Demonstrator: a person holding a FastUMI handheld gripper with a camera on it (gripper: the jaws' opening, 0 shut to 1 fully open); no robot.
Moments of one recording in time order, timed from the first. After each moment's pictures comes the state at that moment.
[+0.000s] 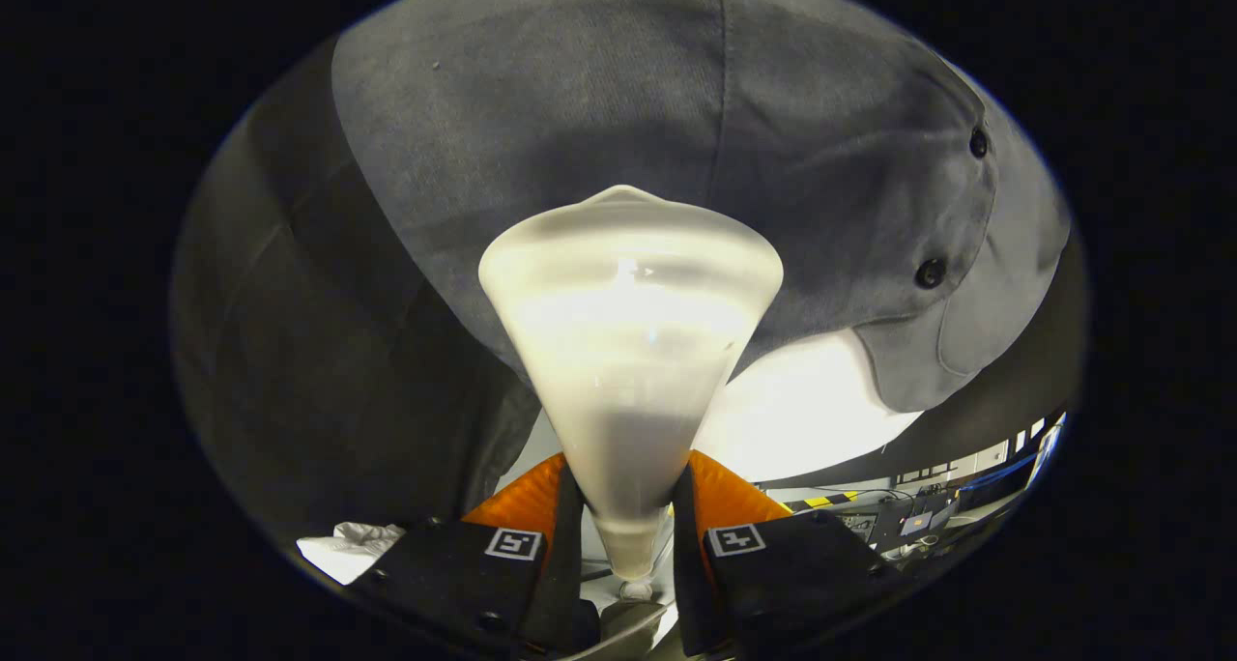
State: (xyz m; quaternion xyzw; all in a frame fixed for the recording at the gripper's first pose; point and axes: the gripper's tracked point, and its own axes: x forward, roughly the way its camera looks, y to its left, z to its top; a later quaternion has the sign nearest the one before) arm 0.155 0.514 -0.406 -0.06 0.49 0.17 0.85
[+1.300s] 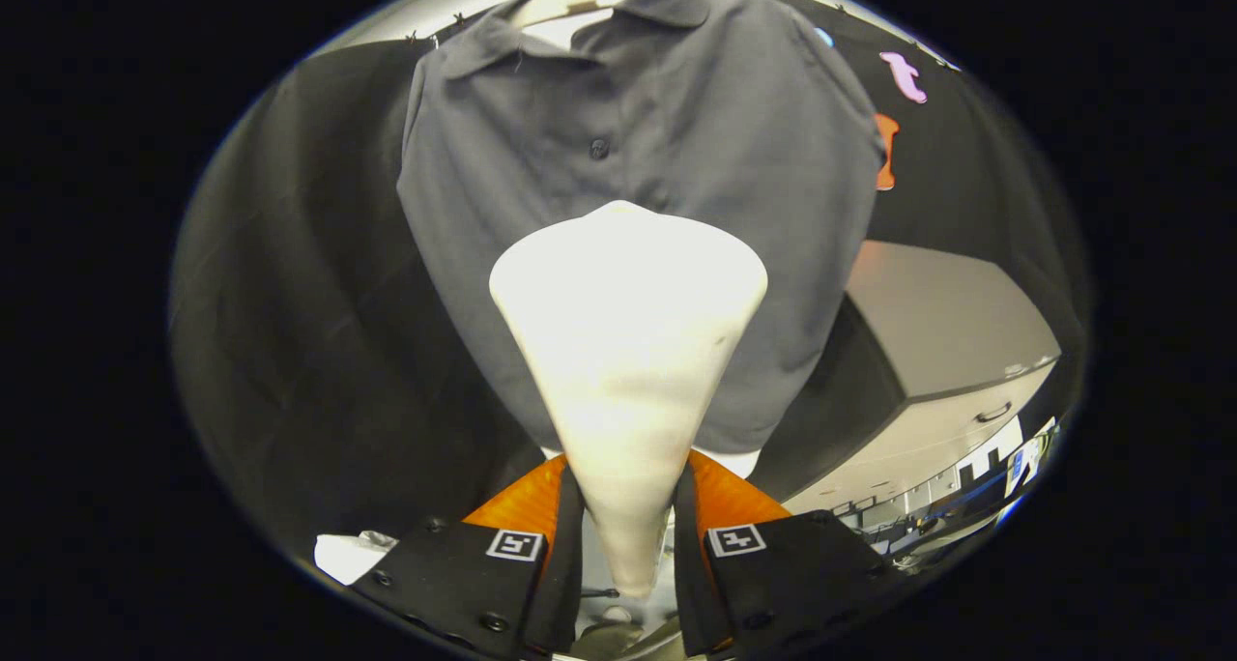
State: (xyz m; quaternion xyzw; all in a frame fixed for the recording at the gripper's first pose) arm 0.129 0.394 -0.139 -0.03 0.33 0.18 0.93
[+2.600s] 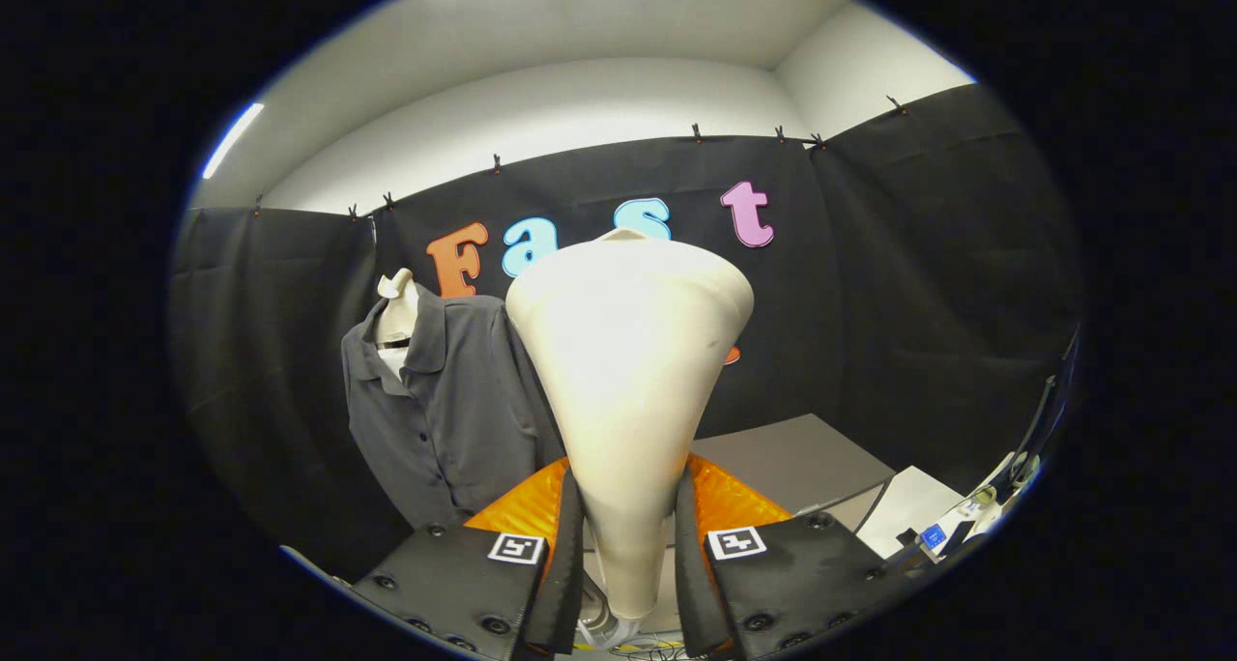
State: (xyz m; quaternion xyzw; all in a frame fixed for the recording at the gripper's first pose) arm 0.124 0.034 0.157 0.03 0.07 0.11 0.99
